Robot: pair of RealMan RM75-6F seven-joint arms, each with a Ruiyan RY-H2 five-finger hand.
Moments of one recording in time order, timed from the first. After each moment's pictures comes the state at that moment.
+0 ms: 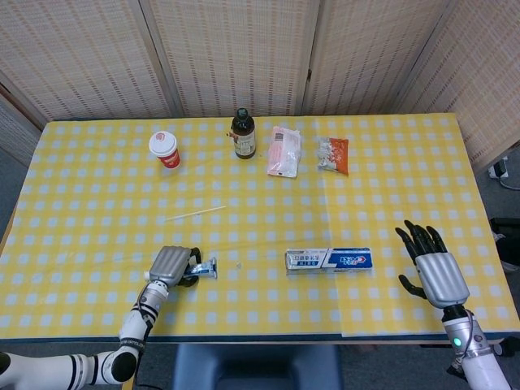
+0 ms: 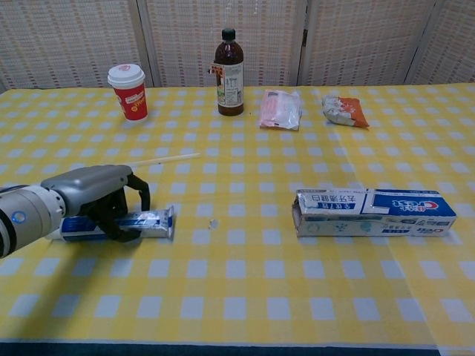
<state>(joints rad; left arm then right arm) -0.67 -1.65 -0.12 -1.53 0.89 1.03 0.50 0.20 -1.19 0.04 -1.65 -1.47 1.33 -0.17</state>
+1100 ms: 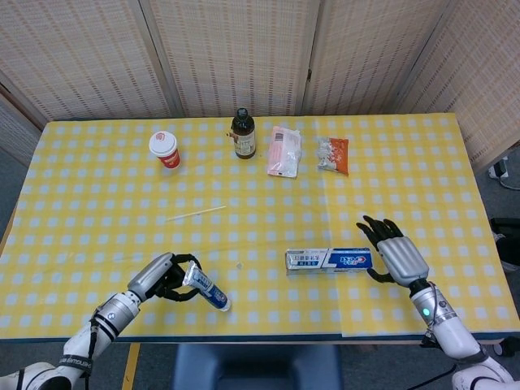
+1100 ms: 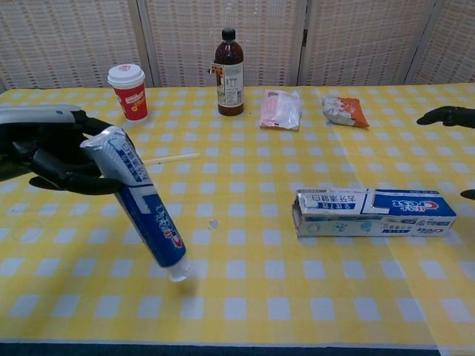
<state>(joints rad) -0.54 -1.16 -0.19 -2.00 1.18 0.78 -0.35 0.41 -1.19 0.10 -1.67 -1.35 0.98 -0.13</state>
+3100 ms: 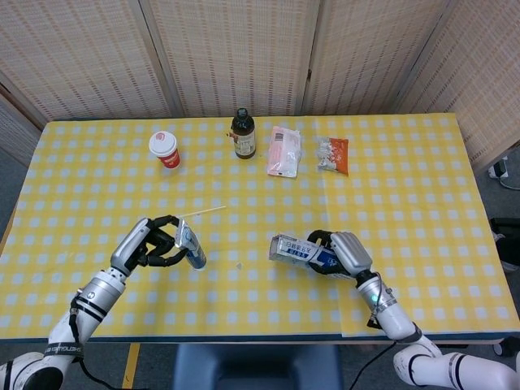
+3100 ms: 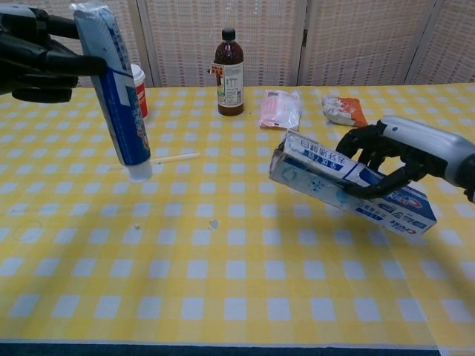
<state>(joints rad) -0.56 -1.08 -0.32 -2.07 1.09 0.91 -0.56 0.52 -1.53 0.13 -1.46 -1.37 1.04 0.28</state>
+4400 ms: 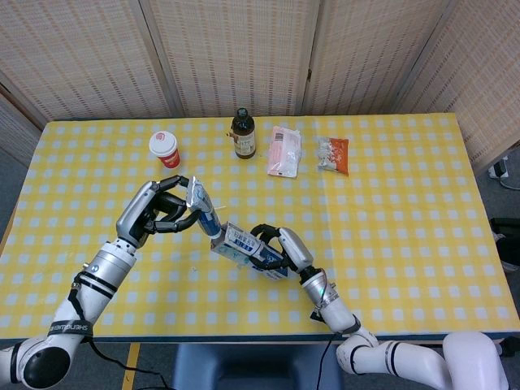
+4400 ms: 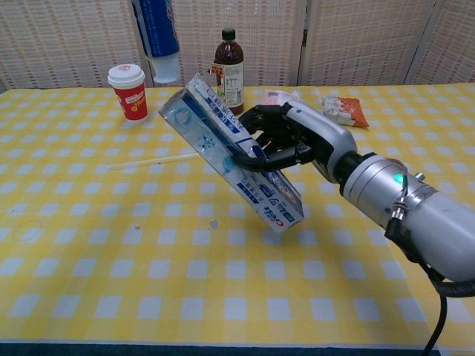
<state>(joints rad) -0.69 -1.02 -0.54 -2.19 0.76 0.94 -0.54 0.67 -1.87 0.24 -1.27 -1.41 1.05 0.60</state>
